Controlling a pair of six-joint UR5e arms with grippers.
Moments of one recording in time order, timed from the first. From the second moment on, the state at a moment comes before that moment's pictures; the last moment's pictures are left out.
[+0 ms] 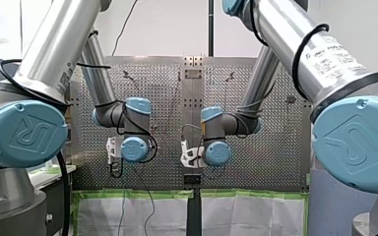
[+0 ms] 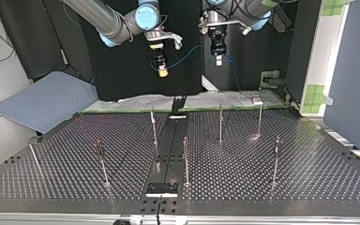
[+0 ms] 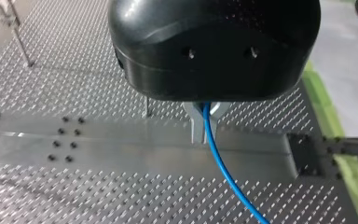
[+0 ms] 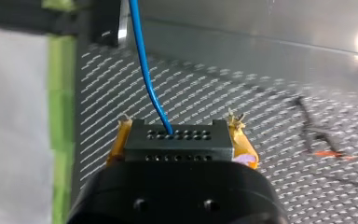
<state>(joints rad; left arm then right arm) -0.53 -1.94 -2.36 -2.05 -2.20 -1.63 2.38 -0.91 1.89 -0.75 1.85 1.55</state>
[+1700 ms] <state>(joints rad) -0.29 -1.50 -2.22 -2.46 -2.29 -1.68 2.47 -1.26 1.51 -0.41 1.61 1.63</state>
